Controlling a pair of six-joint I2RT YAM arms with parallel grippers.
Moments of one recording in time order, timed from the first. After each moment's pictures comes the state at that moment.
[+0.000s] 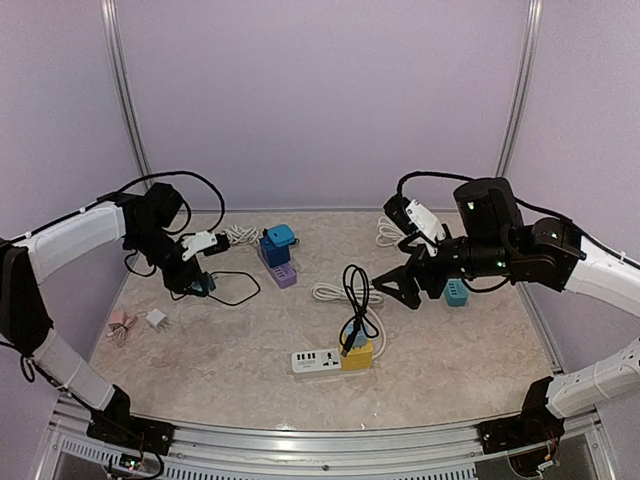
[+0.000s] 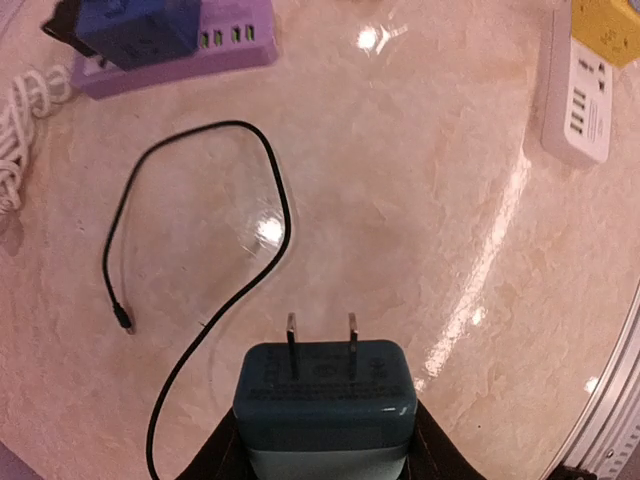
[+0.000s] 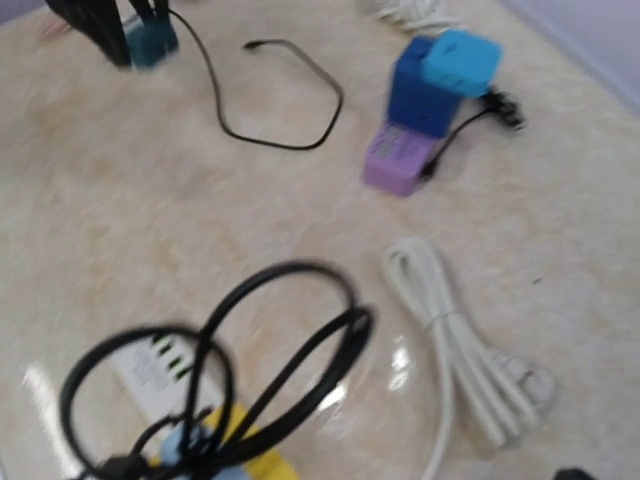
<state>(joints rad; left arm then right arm) -0.31 1.53 1.17 -0.97 0.28 0.80 0.93 1.15 1.13 -0.54 -0.05 -0.08</state>
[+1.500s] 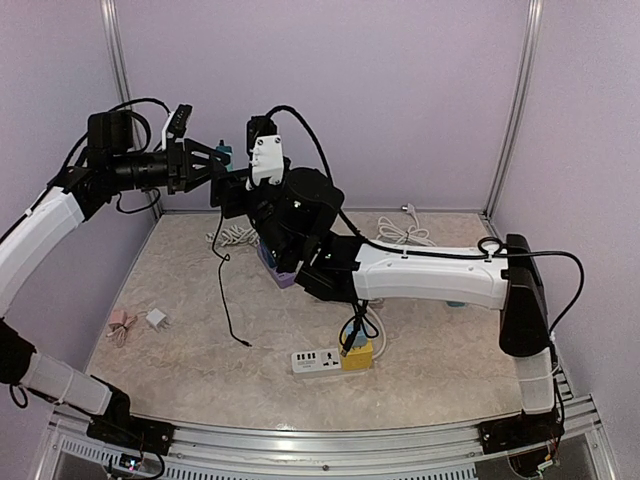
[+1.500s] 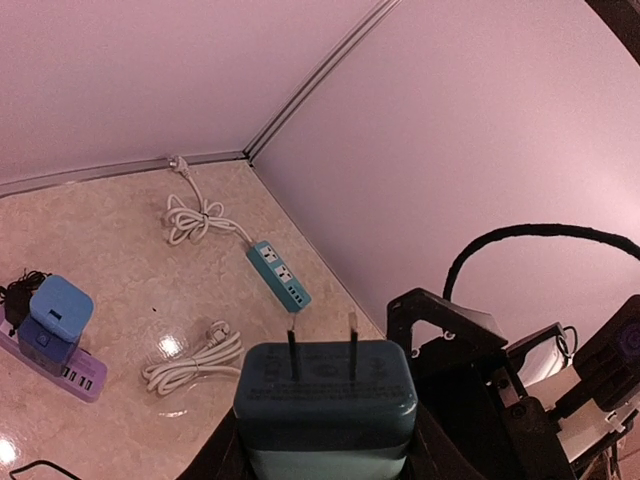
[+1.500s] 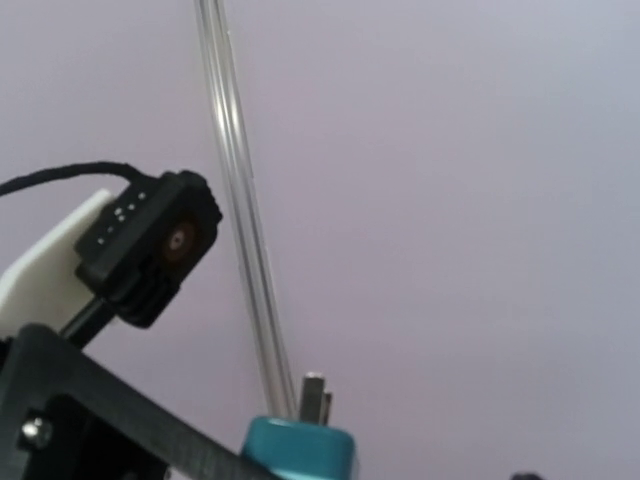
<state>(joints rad) -0.29 1.32 1.42 -0.34 0.82 -0.54 1.22 2.13 1.91 0.65 0.58 -0.06</state>
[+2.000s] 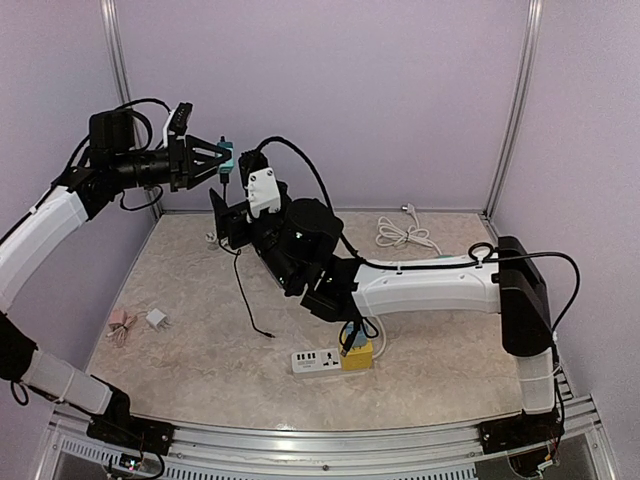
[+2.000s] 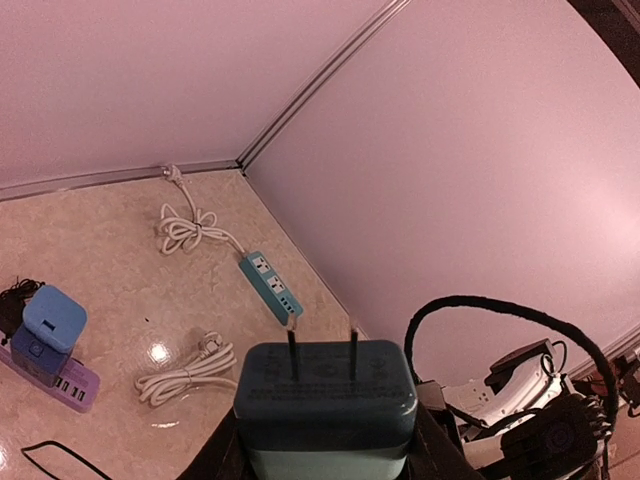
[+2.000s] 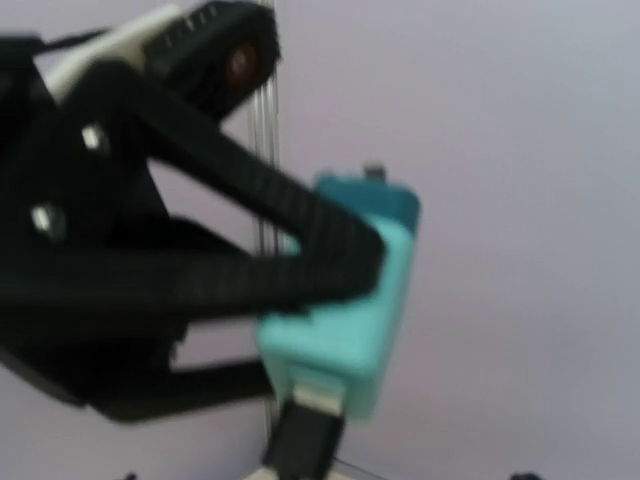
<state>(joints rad) -0.28 1.34 1.41 -0.28 0.83 -0.58 1.22 2.12 1.73 0.75 0.52 -0.15</state>
